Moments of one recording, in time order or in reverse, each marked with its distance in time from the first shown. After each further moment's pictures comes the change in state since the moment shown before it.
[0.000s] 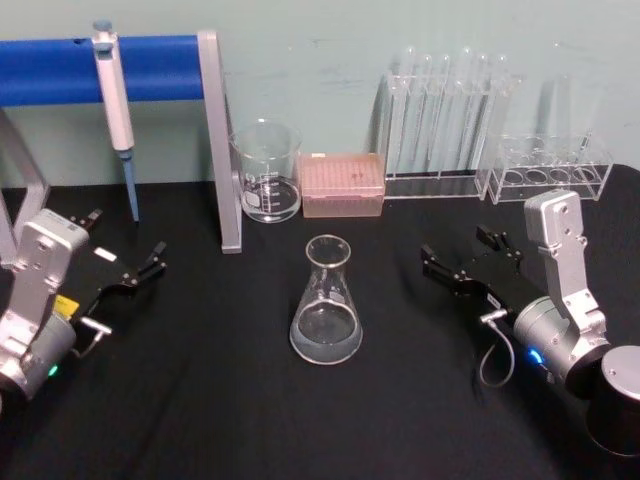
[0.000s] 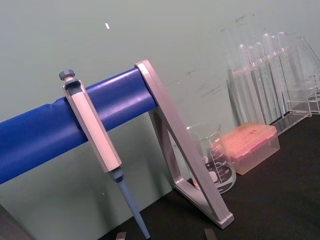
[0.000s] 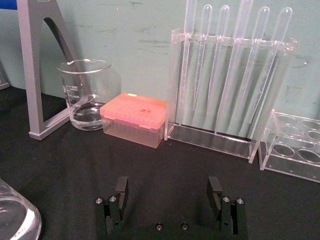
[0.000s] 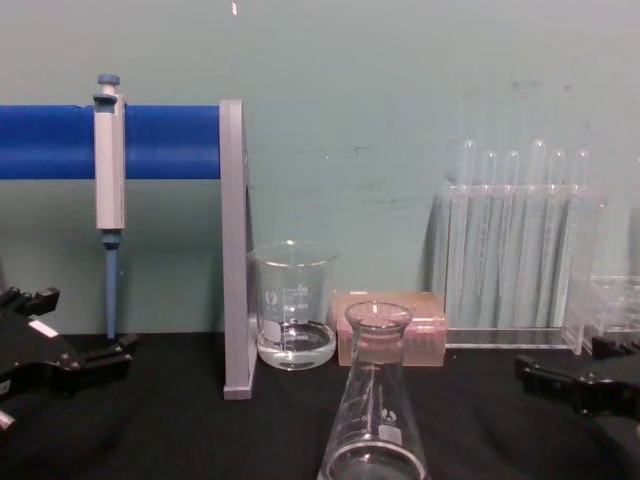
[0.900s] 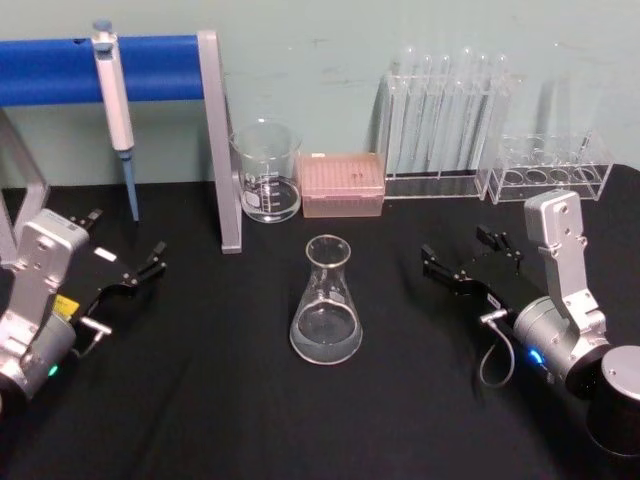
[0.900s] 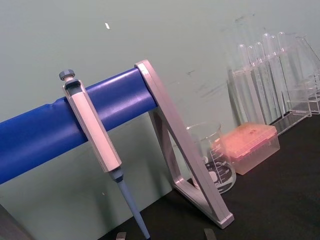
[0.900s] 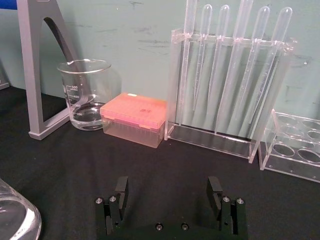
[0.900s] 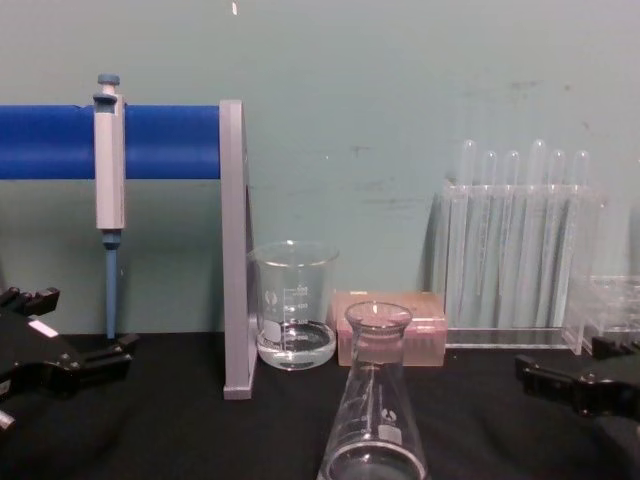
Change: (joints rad) left arm 0.000 0.000 0.000 0.000 0.000 0.000 0.000; right arm 0.000 0.000 0.000 0.000 0.000 0.000 0.000
